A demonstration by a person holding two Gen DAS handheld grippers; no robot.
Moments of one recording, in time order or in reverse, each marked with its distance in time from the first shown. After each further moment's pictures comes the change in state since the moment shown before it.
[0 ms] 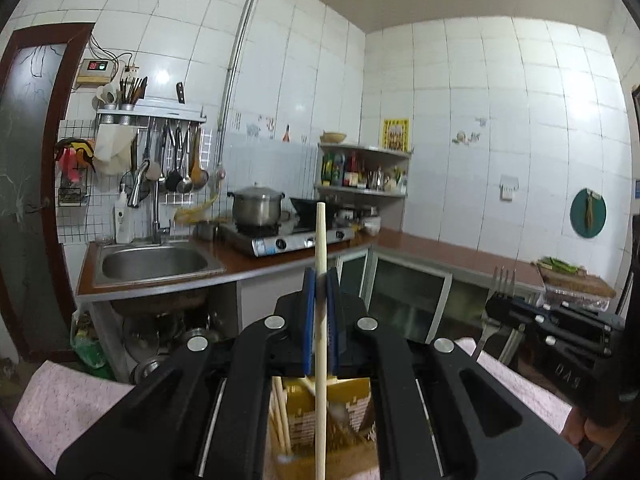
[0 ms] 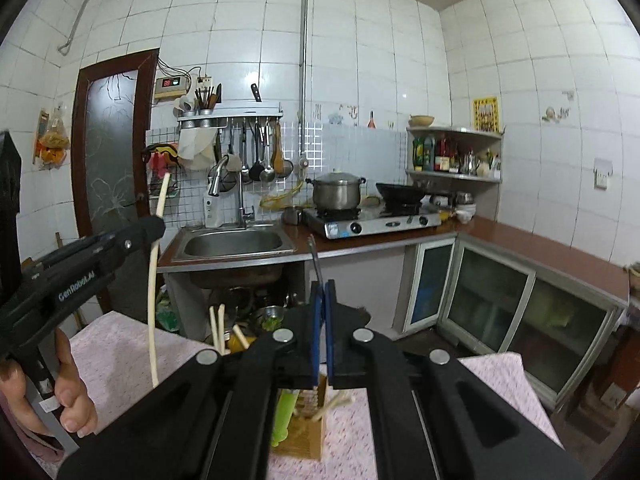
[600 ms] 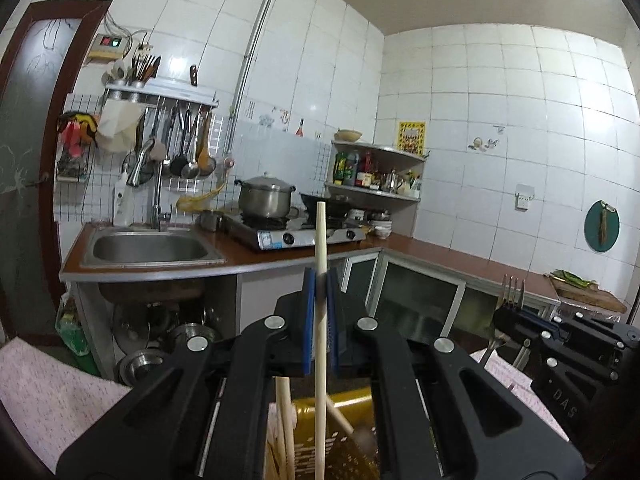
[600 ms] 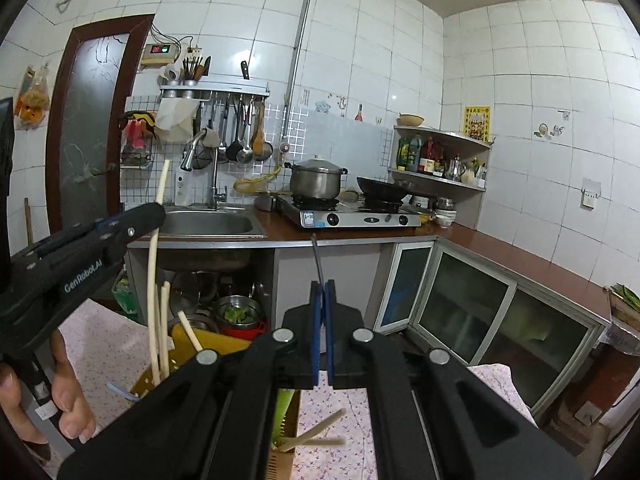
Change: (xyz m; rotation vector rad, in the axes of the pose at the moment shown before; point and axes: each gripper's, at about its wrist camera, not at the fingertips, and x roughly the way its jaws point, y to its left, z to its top) left arm 0.072 0.026 -0.055 -0.058 -0.008 0.030; right arm 0.073 0.019 -0.038 -0.102 0.022 -0.114
